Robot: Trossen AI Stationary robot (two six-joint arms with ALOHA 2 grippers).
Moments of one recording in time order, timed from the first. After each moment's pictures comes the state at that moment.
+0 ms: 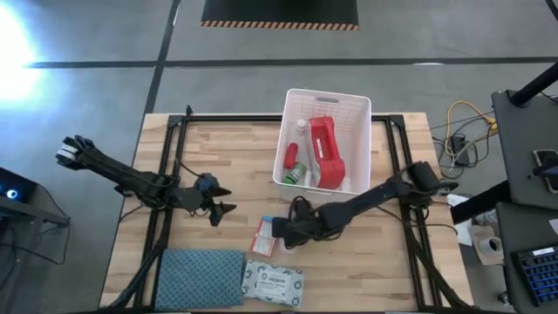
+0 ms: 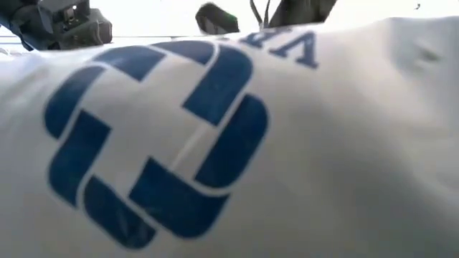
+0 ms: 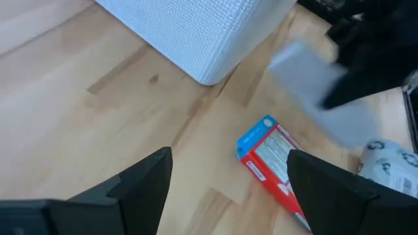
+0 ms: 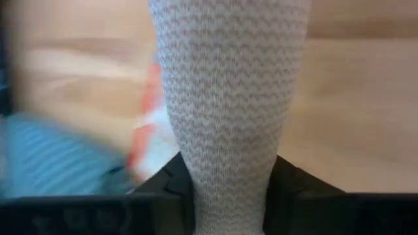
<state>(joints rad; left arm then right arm) -0.35 0.82 0.47 -0.27 -0.45 -0.78 0.35 1.96 1.42 -0.53 0.29 1.84</state>
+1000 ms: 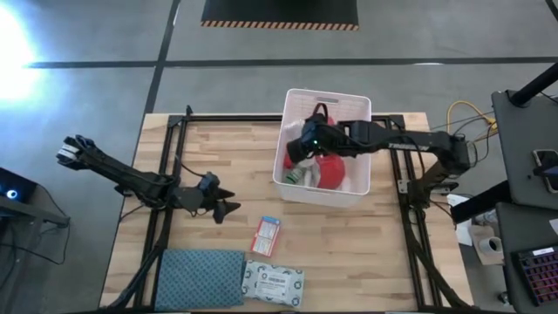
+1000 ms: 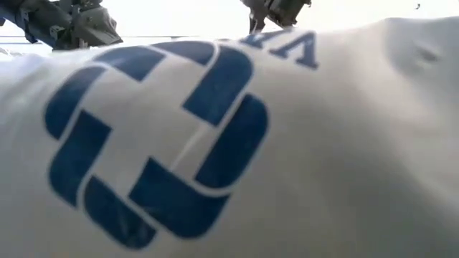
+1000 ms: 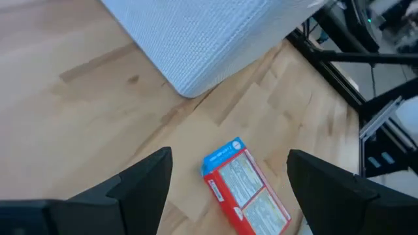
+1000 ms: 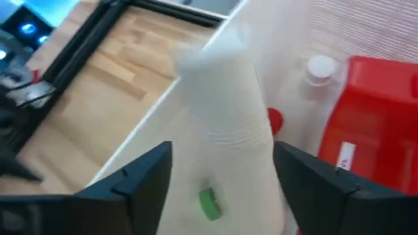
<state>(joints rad) -0.35 0.86 0.49 -0.19 -0.45 -0.98 -0.13 1.63 1.58 -0.84 0.39 0.88</state>
